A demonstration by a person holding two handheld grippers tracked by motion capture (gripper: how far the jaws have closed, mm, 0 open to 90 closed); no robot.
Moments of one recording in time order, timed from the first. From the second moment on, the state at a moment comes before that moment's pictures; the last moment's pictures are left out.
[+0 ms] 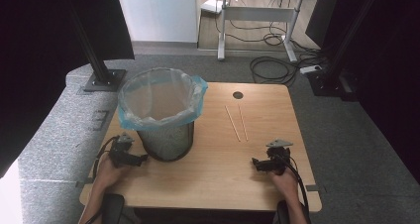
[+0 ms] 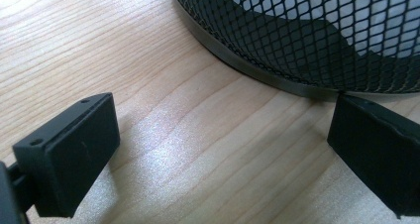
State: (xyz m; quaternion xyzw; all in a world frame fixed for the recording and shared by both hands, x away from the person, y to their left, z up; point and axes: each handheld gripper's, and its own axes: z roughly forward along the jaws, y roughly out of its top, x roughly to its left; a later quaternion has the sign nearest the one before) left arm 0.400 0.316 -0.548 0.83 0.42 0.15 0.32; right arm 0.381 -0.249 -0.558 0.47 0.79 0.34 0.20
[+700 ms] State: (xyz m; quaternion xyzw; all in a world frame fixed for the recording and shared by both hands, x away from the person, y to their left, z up) left arm 0.400 0.316 -0.548 0.83 0.42 0.15 0.32; right arm 0.381 -0.249 -0.557 0.47 0.79 0.33 0.19
